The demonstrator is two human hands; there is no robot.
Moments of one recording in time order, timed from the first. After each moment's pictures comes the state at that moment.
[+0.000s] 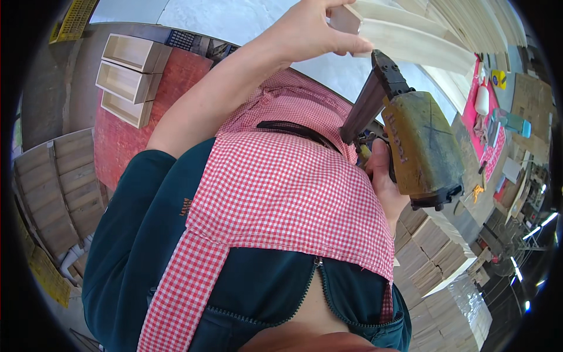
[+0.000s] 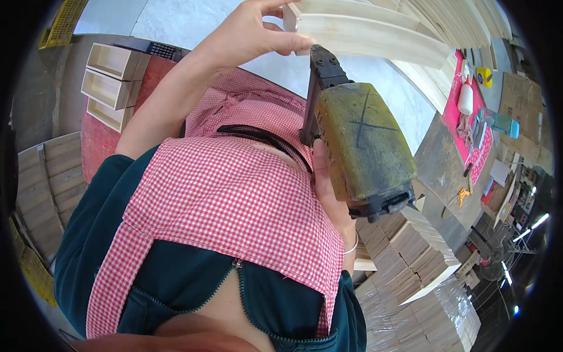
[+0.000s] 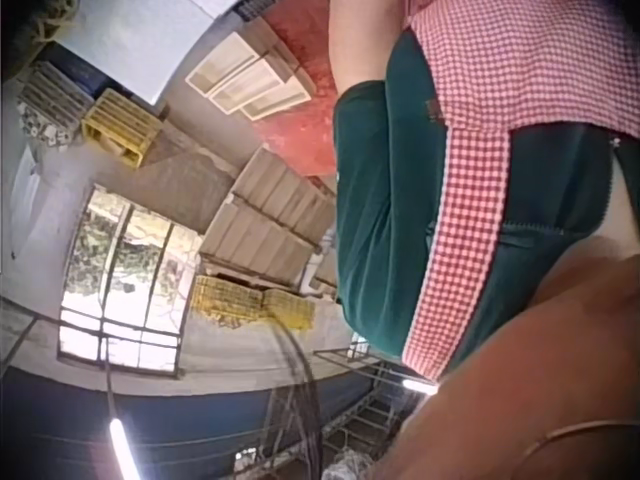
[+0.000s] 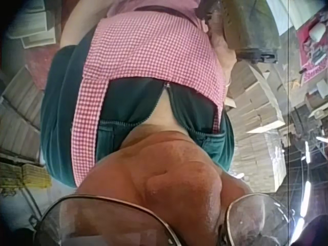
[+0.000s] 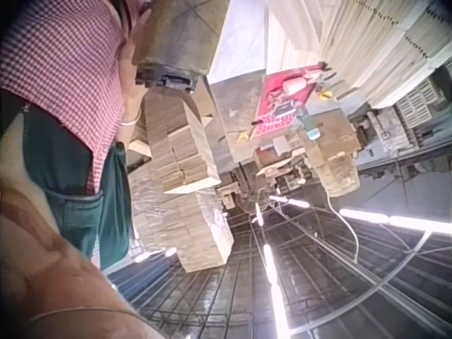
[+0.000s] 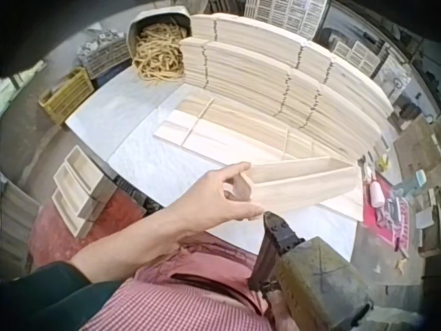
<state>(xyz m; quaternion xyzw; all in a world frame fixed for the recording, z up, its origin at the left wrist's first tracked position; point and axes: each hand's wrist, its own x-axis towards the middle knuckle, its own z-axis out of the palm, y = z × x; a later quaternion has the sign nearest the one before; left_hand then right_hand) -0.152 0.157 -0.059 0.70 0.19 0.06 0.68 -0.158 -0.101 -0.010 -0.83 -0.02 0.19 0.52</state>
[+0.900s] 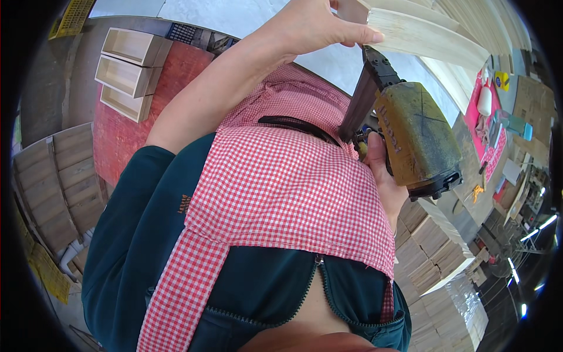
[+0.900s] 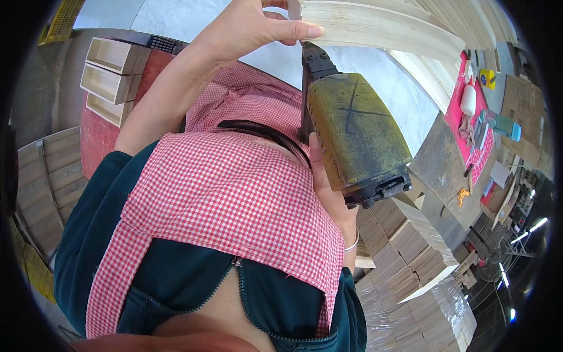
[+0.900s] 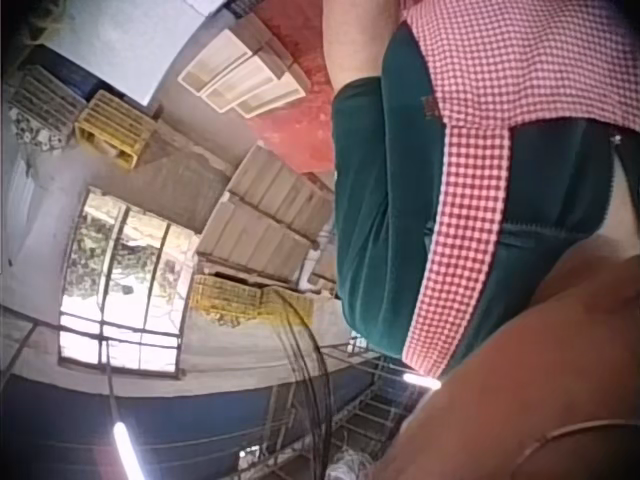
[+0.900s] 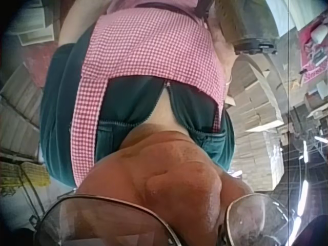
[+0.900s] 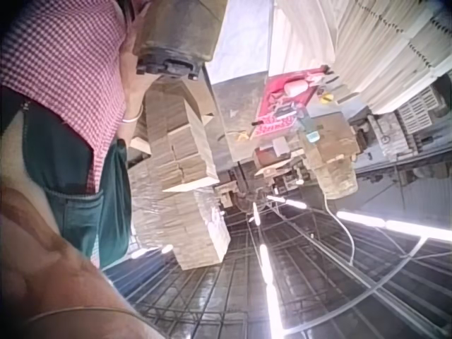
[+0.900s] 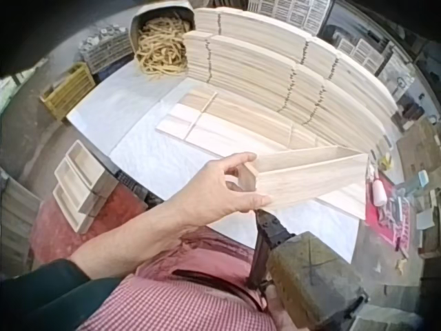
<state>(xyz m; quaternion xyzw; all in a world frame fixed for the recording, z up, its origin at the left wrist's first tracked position) -0.148 0.159 -0.053 0.67 0.23 0.02 0.71 -0.152 -0.105 -0.001 -0.84 0.03 0.33 0.42</state>
